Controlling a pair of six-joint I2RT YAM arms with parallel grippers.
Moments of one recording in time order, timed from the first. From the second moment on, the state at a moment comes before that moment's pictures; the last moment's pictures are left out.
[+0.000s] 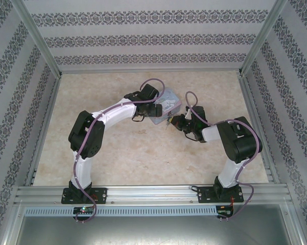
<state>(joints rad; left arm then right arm) -0.60 2.02 1.58 -0.62 -0.08 -0.56 0.27 1.79 0.63 0.55 -0.52 0.96</state>
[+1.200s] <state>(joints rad) -0.61 2.03 1.56 -0.57 -0.05 -0.56 0.14 1.88 0.78 0.53 -0.58 1.00</state>
